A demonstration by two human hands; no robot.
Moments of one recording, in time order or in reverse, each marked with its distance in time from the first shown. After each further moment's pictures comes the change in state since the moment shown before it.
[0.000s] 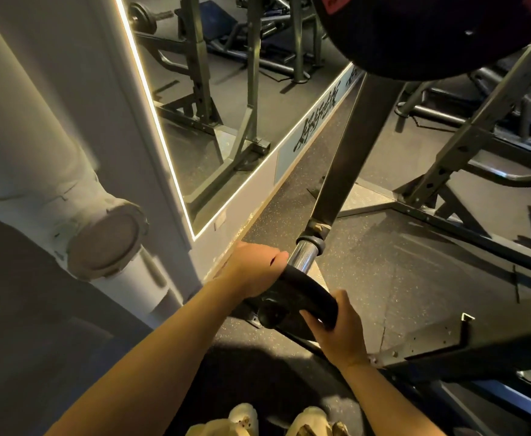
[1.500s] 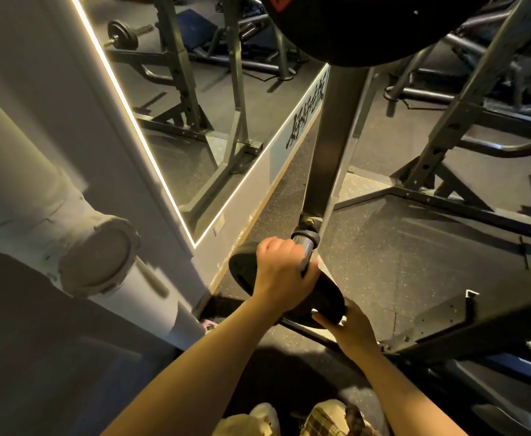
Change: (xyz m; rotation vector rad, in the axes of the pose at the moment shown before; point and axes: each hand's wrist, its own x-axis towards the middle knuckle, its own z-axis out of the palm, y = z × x) left_hand 0.010 0.060 0.032 -0.002 0.581 -0.036; right_hand -0.007 0.031 -0.007 0.009 -0.205 0.423
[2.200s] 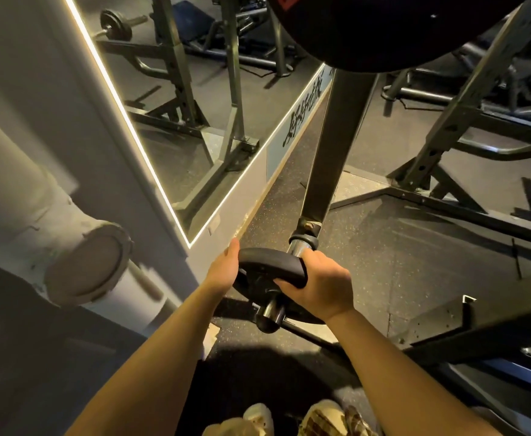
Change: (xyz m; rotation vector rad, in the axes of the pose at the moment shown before) left_hand 0.000 -0.091 -0.004 -0.862 -0.369 -1.043; right_hand 0.046 -0.090 -0.003 -0.479 0.401 -0.689
